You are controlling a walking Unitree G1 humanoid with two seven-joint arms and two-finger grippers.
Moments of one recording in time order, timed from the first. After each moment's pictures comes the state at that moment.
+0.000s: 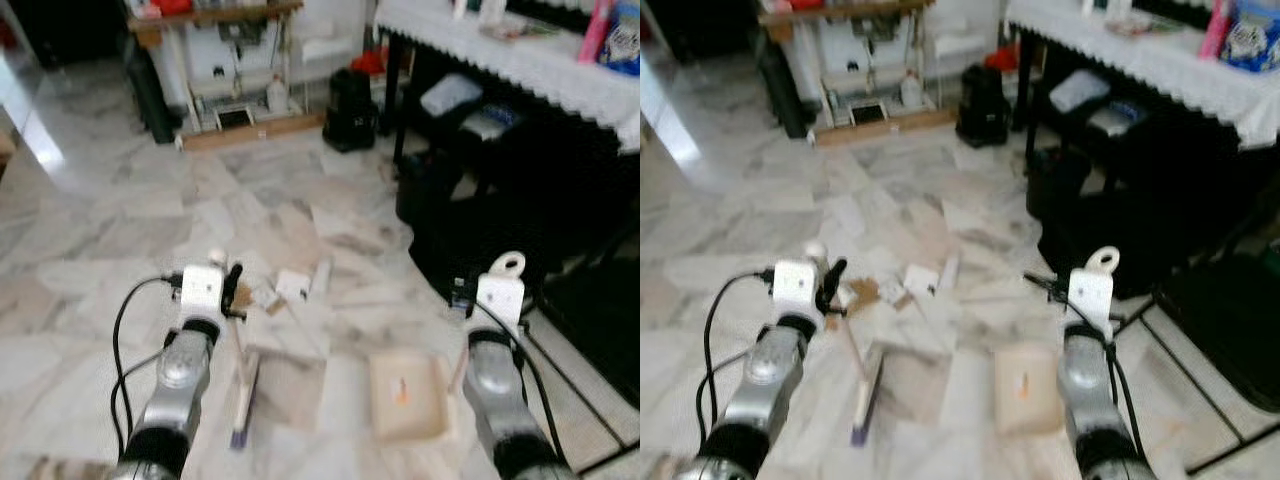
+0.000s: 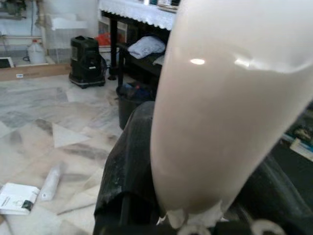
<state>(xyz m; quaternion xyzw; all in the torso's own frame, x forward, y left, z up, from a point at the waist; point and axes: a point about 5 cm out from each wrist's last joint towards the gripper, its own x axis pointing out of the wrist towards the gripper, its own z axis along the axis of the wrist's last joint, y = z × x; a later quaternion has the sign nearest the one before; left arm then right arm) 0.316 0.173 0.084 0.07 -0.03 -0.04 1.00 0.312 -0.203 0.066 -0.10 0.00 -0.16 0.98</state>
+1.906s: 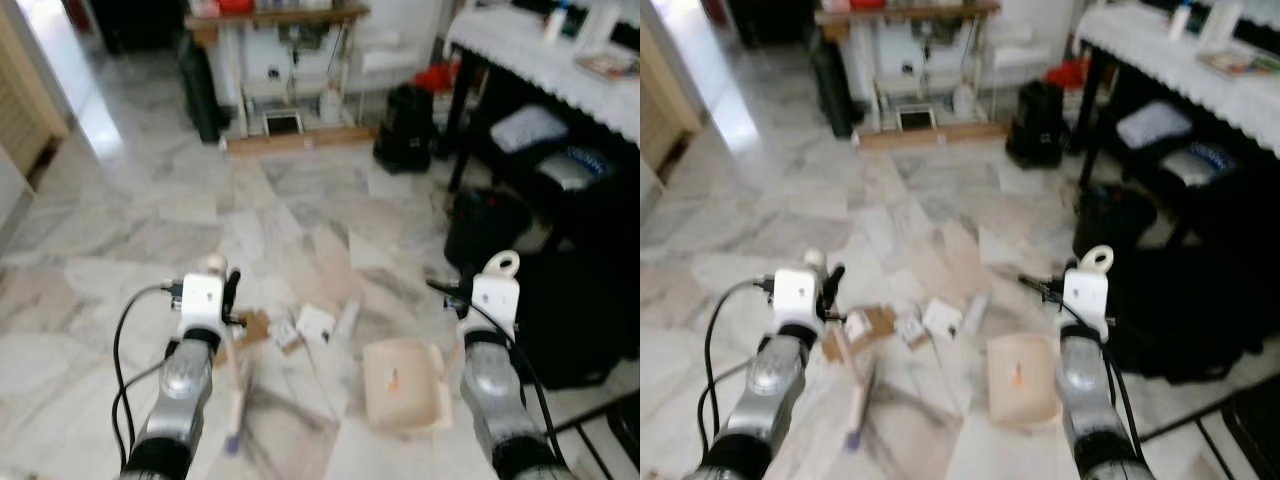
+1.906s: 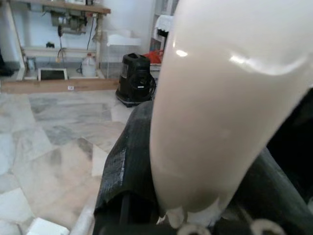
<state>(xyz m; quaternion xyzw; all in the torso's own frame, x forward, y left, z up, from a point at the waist) 0.311 0.168 0.079 0.06 -0.03 -0.02 1.00 0.310 -0.200 0.064 -0.10 -0.01 -0.14 0.99</state>
